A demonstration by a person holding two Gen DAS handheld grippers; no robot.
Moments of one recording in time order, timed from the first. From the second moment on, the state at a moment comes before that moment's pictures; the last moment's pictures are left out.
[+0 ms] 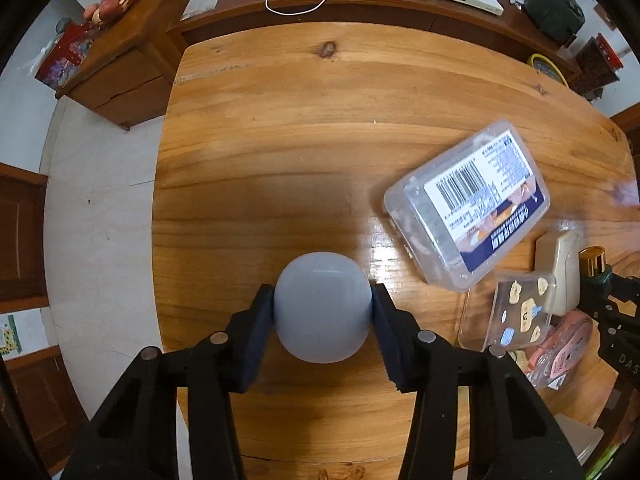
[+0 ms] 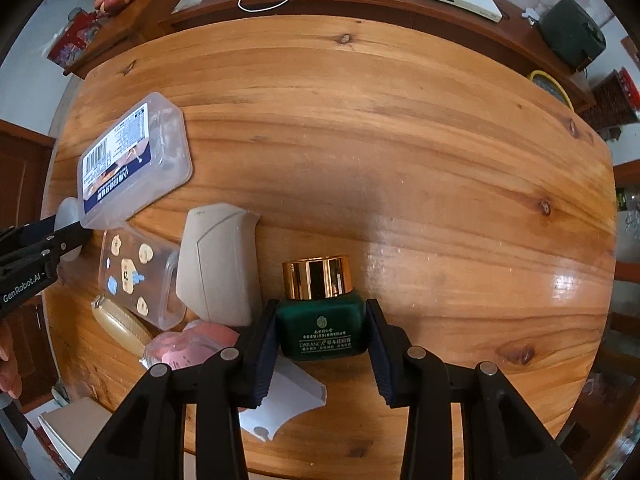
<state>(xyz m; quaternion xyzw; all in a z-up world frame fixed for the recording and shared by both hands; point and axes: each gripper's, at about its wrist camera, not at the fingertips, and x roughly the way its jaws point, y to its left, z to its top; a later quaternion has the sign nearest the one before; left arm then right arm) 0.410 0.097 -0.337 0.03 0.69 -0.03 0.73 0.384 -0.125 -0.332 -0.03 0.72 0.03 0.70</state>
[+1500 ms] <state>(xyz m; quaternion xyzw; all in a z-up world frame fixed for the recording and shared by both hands) 0.109 0.074 -0.172 0.04 0.58 -0.06 0.81 0.076 -0.091 -0.170 -0.02 0.56 0.16 0.81</state>
